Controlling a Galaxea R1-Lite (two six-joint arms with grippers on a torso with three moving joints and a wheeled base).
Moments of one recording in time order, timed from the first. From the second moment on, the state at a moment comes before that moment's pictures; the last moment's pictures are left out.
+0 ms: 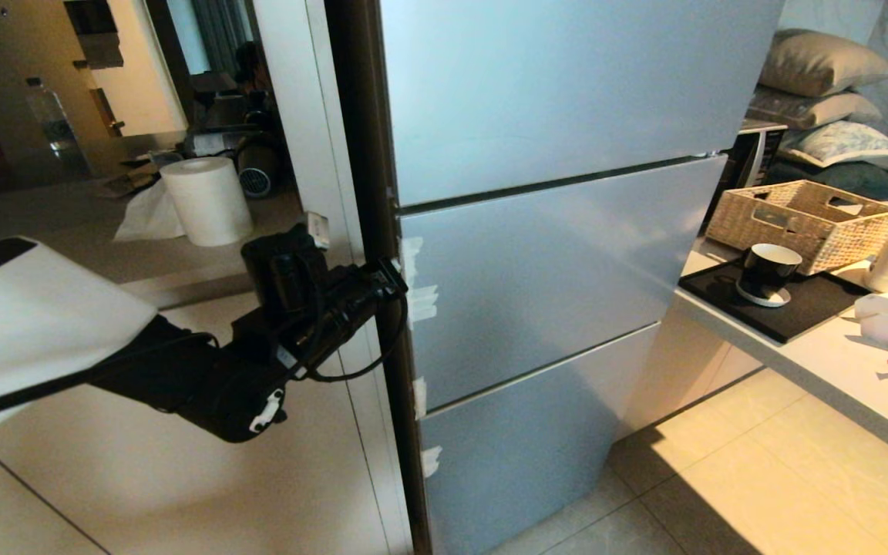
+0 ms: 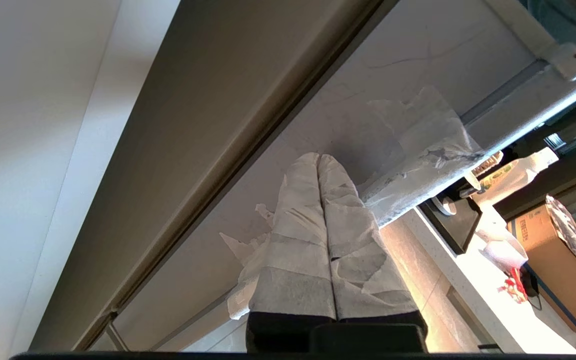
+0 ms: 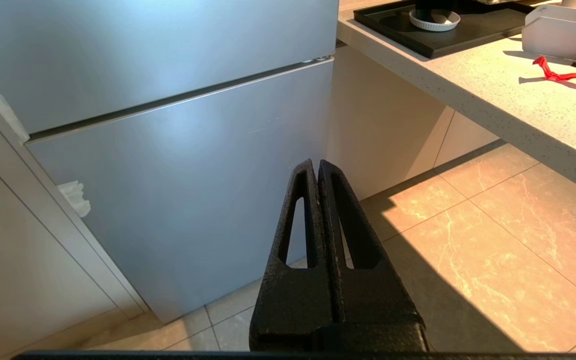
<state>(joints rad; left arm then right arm) -0.48 2.03 -1.01 -1.05 0.06 -0.54 0.00 0.00 0.00 0.00 -0.03 0.05</state>
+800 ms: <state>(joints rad) -0.52 2.02 -0.99 -1.05 0.07 -0.54 0.00 0.00 0.00 0.00 -0.03 0.05</state>
